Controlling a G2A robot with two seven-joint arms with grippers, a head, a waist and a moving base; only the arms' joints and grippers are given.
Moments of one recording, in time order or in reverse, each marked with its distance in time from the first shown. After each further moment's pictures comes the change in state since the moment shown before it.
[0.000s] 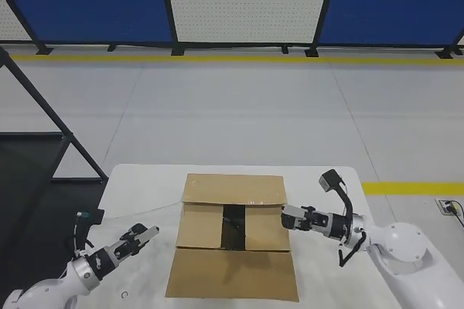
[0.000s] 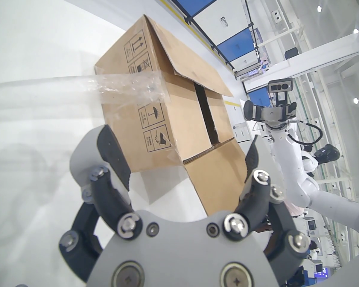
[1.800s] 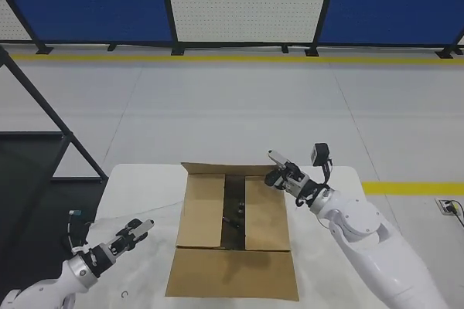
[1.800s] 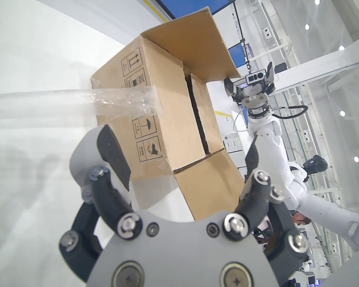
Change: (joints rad) left arm 0.006 0.007 -0.006 -0.017 -0.059 0.034 0.048; right arm 0.223 -0.147 -0.207 0.202 0.139 0.137 -0.498
